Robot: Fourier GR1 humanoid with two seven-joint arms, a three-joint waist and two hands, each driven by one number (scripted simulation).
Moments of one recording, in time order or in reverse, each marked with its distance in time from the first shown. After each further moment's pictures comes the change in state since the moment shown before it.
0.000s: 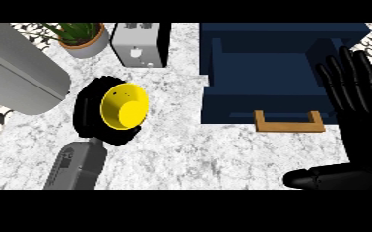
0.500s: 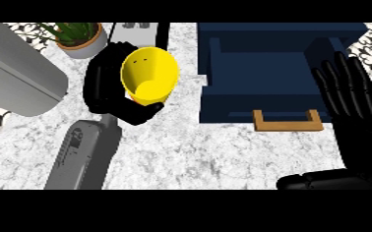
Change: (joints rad) left arm -0.171 -0.041 -0.084 -0.172 -0.006 0.203 0.237; right arm 0.032 0.019 0.035 -0.016 0.040 -0.005 -0.026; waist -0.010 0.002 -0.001
